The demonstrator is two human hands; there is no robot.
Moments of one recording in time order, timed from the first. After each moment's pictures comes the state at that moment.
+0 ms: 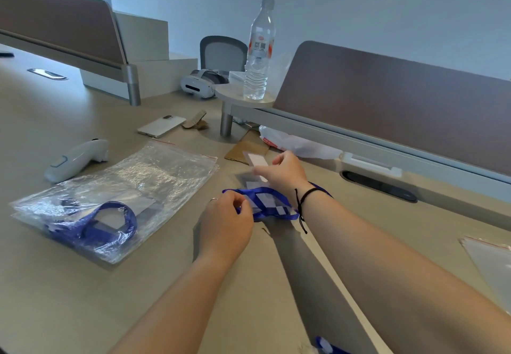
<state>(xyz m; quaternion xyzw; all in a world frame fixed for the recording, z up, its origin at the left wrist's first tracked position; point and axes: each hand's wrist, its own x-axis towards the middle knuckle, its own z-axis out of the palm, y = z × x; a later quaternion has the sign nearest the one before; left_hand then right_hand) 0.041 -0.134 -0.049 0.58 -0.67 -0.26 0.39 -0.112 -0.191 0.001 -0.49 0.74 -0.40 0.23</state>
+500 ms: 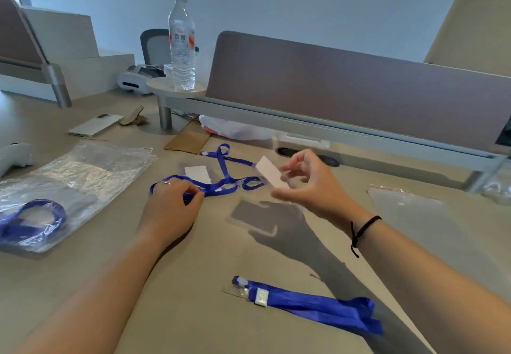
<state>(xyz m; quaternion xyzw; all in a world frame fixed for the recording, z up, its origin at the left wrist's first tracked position) 0.032 -0.118 -0.046 0.47 -0.80 -0.18 0.33 -0.208 0.029 0.038 -0.56 0.68 -0.43 0.19</state>
